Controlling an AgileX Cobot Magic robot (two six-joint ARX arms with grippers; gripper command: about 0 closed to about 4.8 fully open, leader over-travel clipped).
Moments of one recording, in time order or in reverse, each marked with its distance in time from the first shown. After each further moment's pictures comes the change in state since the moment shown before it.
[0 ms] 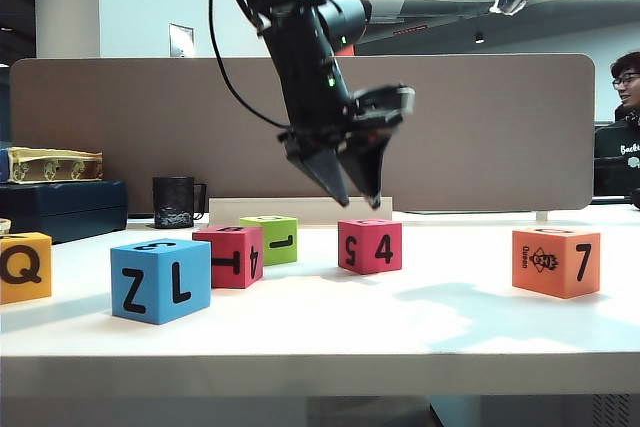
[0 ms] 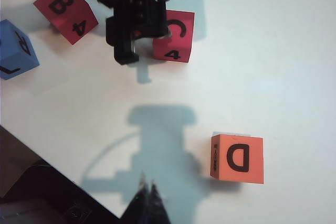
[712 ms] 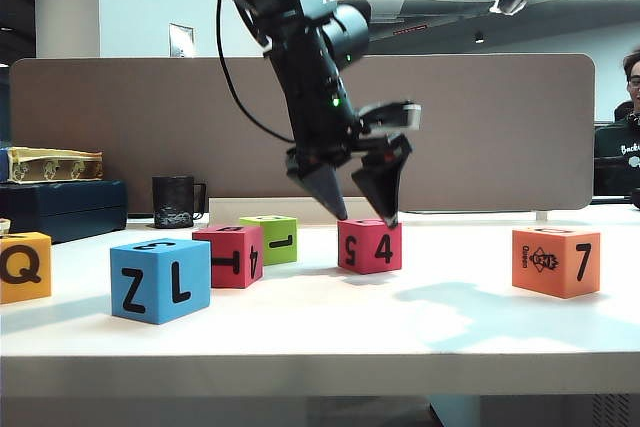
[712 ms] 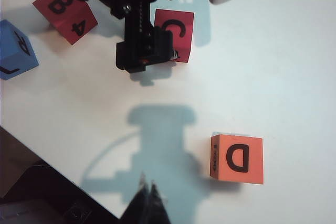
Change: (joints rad) left arm 0.000 0.057 0.000 0.048 0.027 0.068; right arm 0.000 0.000 0.000 0.001 0.000 0.000
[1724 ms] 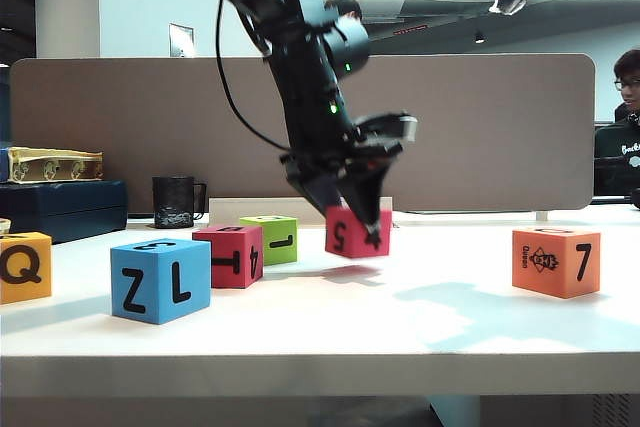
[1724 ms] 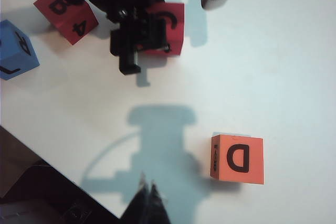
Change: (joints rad) left arm -0.001 -0.011 -0.001 -0.059 -0.044 -0.032; right arm 0.001 0.000 0.000 0.000 0.000 0.000
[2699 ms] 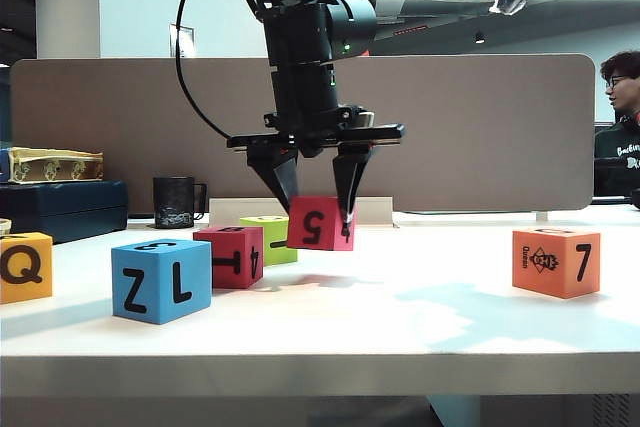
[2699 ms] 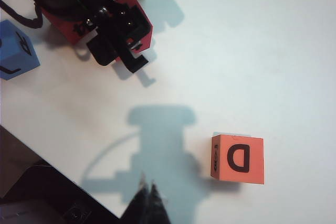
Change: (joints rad) left arm -0.042 -0.087 -0.082 -0.144 -0.180 -0.561; right arm 0.000 0.000 0.000 0.000 0.000 0.000
